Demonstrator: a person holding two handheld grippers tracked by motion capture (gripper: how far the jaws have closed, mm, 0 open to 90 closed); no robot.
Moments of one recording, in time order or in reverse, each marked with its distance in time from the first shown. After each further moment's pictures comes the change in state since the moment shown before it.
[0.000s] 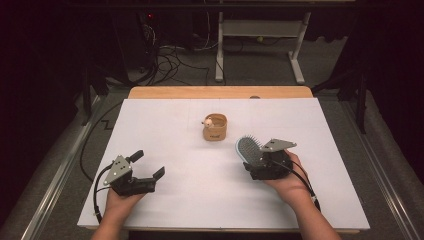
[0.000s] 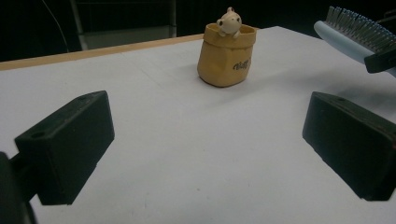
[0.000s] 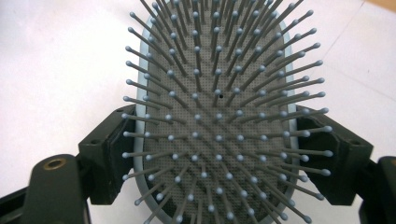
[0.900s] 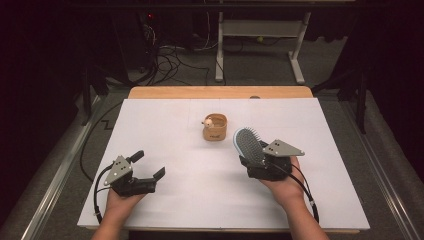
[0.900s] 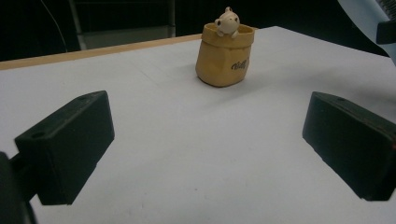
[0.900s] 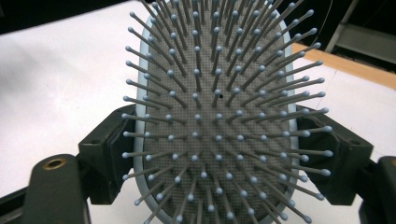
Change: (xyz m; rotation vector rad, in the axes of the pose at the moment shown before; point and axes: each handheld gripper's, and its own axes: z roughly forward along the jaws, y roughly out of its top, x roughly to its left) left arm -0.001 0.000 0.000 0.000 -0.001 0.000; right arm 0.013 0.003 -0.013 -0.262 -0.020 0.021
